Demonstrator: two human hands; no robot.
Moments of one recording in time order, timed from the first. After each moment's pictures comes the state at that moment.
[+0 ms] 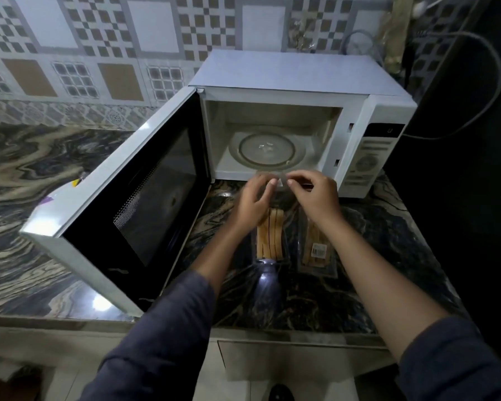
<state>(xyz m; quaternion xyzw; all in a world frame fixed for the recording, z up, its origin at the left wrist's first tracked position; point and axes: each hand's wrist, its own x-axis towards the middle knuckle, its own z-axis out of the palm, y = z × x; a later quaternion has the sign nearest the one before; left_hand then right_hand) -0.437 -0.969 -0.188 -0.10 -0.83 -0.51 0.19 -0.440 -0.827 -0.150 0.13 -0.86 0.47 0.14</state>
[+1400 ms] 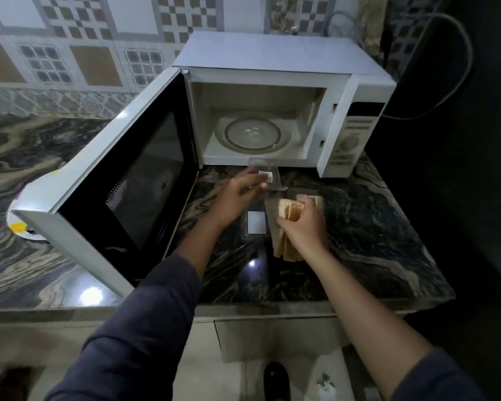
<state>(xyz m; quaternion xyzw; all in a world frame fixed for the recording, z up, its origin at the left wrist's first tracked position) -0.422 -0.992 -0.209 -0.16 -0.83 -0.53 0.09 -0.361 -0.832 -0.191 -0.12 -0.88 0.45 0.00</state>
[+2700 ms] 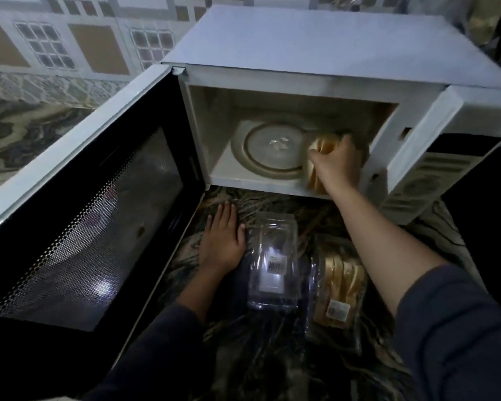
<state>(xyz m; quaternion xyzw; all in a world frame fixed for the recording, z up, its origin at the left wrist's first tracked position) -0.497 -1.019 -0.309 0.09 -0.98 -0.16 0.05 -0.616 -0.841 -0.170 -0.09 -0.90 0.43 0.07</state>
